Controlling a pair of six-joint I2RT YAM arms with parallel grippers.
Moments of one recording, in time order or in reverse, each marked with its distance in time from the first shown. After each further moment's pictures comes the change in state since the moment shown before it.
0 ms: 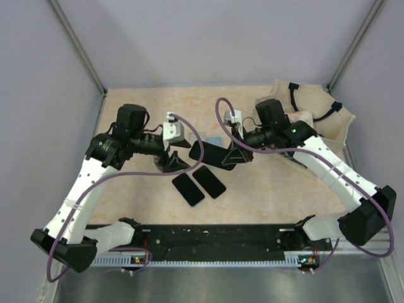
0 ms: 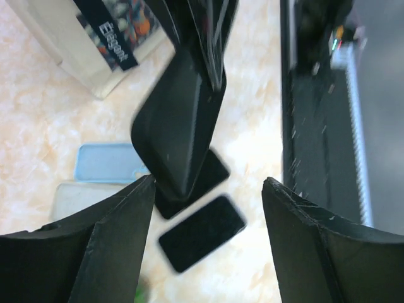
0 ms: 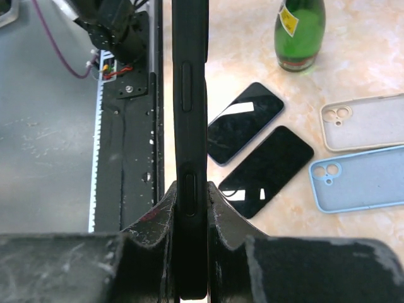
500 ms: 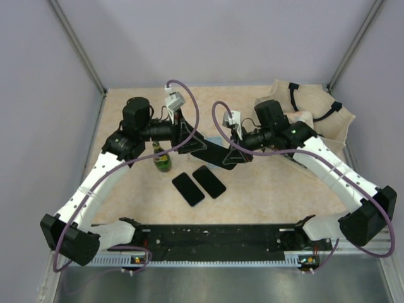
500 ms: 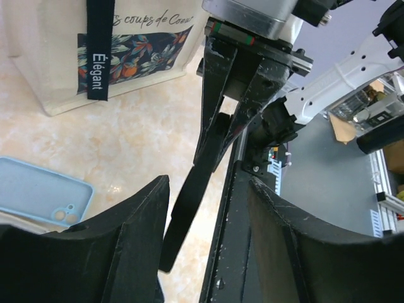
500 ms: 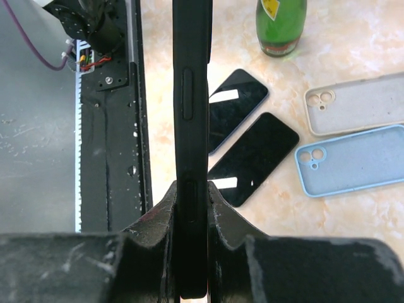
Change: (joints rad) left arm 0.015 0.038 -0.154 0.662 0.069 -0.943; right arm 0.012 -0.004 0.002 -0.018 0.109 -0.011
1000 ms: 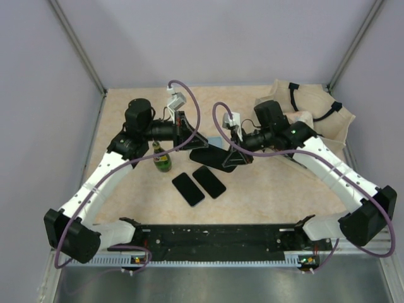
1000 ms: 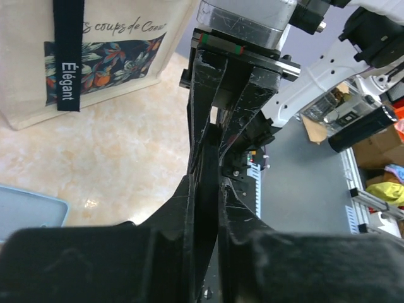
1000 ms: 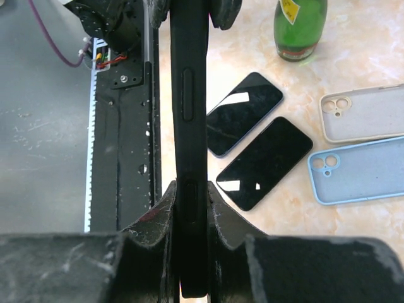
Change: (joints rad) left arm -0.011 0.030 -0.070 0.204 0.084 -0.157; right arm 0.012 -0.001 0.000 -0.003 -0.036 -0.015
